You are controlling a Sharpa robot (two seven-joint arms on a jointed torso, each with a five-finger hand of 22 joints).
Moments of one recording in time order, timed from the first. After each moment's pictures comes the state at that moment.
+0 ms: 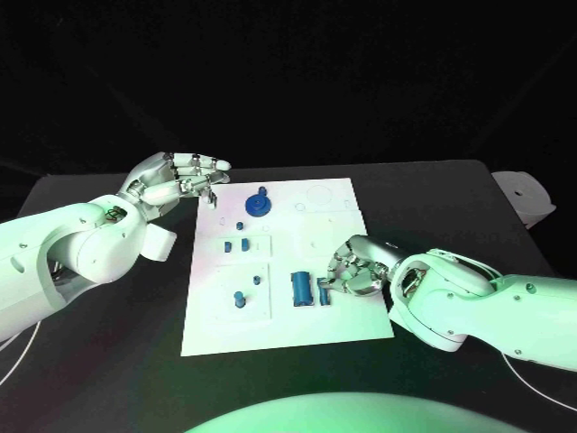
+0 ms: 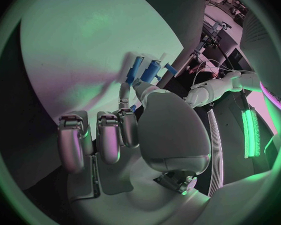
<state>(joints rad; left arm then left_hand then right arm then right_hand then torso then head) 1.21 -0.90 -0.04 1.52 -0.20 -0.11 0.36 1.41 -0.16 0.54 0.05 0.28 0.89 0.20 0.23 0.25 0.97 0.13 0.41 0.25 1.05 0.04 1.10 0.42 0.18 1.05 0.13 0.82 0.68 1.05 -1.00 -0.15 1.87 -1.31 -0.47 -0.41 1.24 -0.18 0.37 0.24 0.06 1.06 0.04 0.41 0.73 1.47 -0.03 1.41 1.31 1.47 -0.09 1.56 1.31 0.01 1.47 0.02 1.57 1.31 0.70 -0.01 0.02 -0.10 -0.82</state>
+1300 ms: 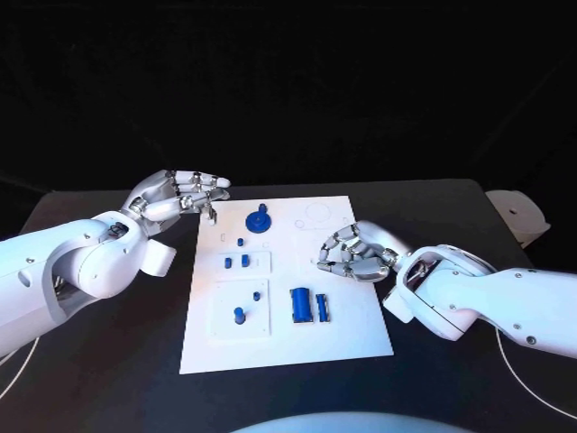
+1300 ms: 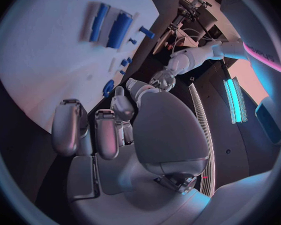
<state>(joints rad) 1.21 -0.88 -0.05 1.47 -0.20 -0.09 0.37 1.39 -0.17 0.54 0.05 0.28 0.88 0.20 0.23 0.25 0.96 0.13 0.42 0.24 1.03 0.05 1.10 0.41 0.18 1.03 0.14 0.82 0.68 1.12 -0.99 -0.15 1.76 -0.90 -0.54 0.04 1.34 -0.16 0.38 0.23 0.17 0.93 0.10 0.35 0.68 1.31 0.02 0.97 1.30 1.46 -0.05 1.44 1.31 0.06 1.44 0.06 1.23 1.31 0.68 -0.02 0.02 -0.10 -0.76</state>
